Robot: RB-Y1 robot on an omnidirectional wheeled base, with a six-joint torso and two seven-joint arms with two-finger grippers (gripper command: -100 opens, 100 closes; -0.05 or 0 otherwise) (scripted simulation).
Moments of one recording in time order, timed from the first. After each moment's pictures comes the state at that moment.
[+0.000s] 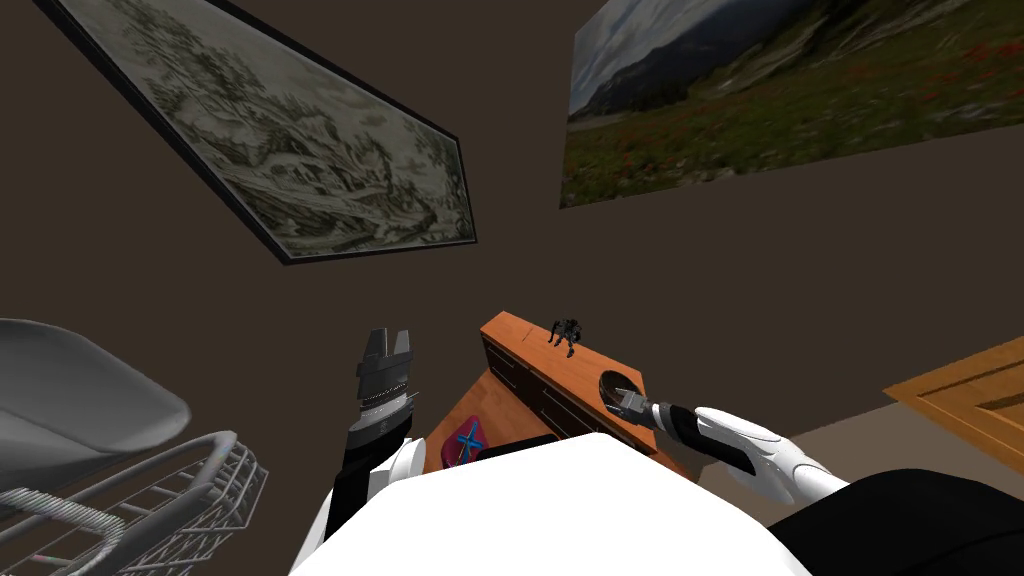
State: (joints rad) left arm 0.53 -0.04 -0.01 -2.26 -0.04 -0.59 -0.09; right arm 0.33 -1.05 0.43 -1.19 0.50 -0.55 0.35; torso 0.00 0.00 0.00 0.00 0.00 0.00
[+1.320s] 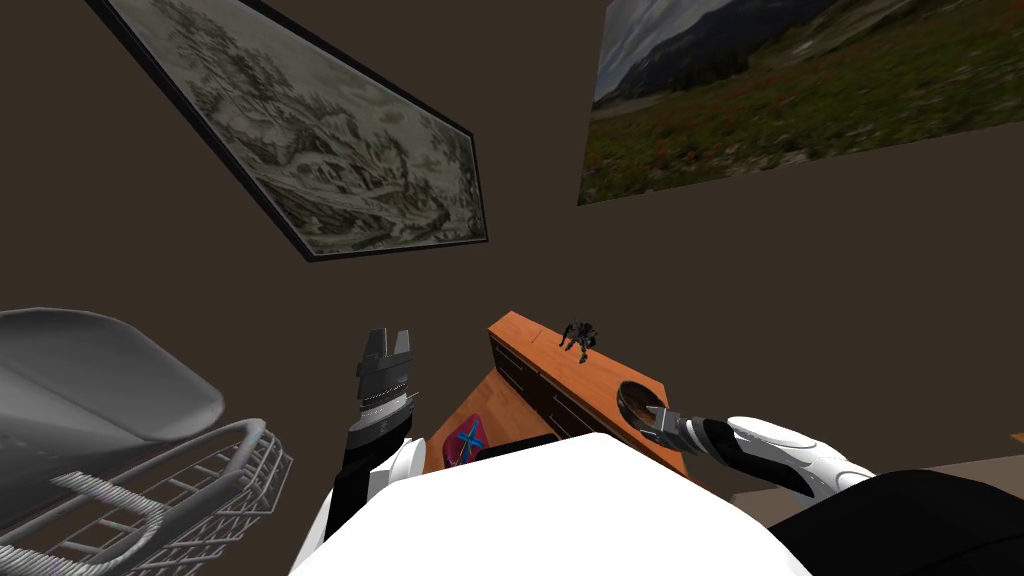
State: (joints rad) left arm 0.53 -0.04 -0.01 -2.26 -0.04 -0.59 -0.09; right arm 0.31 -1.15 0.53 -1.02 0.56 -0.56 0.38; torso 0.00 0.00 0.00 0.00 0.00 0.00
